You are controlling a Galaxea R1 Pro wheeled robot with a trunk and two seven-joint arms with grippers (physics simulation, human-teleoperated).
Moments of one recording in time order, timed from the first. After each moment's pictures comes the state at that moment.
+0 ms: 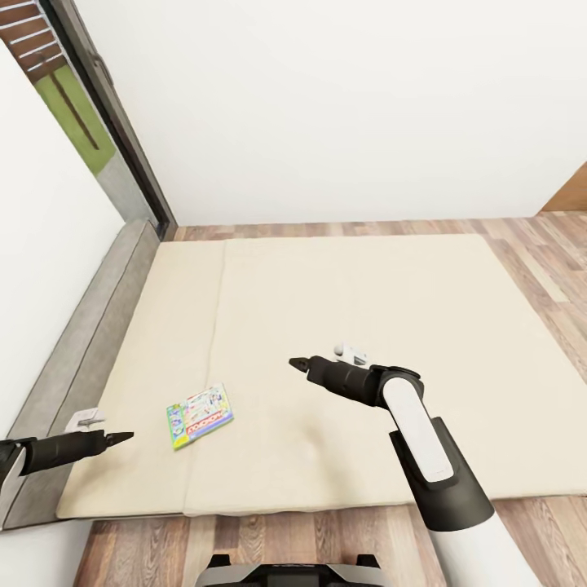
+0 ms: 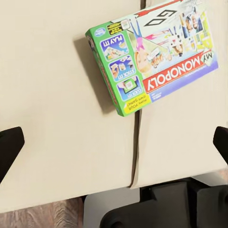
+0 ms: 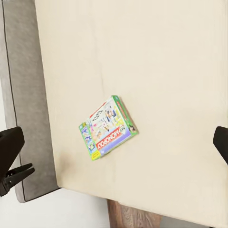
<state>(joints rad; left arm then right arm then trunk) -0.73 0.48 0.39 -0.46 -0.21 0.42 -0.95 -0.61 0.07 0.27 -1.57 -1.11 0.90 -0.54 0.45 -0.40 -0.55</state>
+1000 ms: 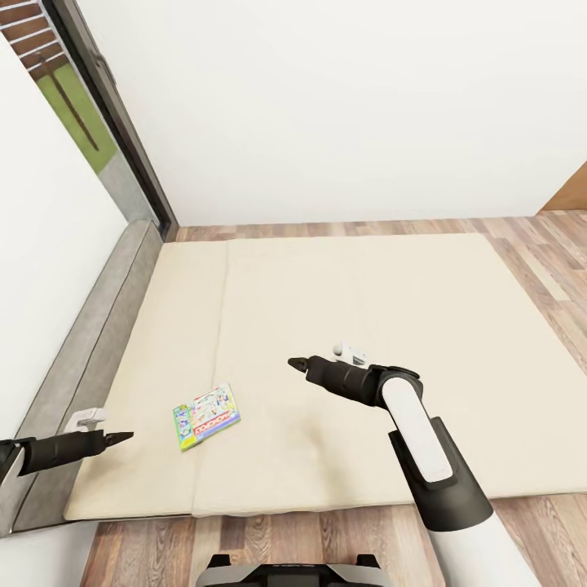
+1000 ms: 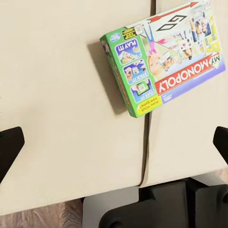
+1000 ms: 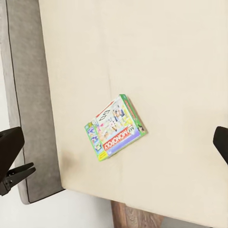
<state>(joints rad) -0.73 0.48 0.39 -0.46 -0.21 0.42 -0.95 -0.61 0.07 0.28 -1.57 -1.11 0.90 -0.54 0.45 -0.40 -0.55</state>
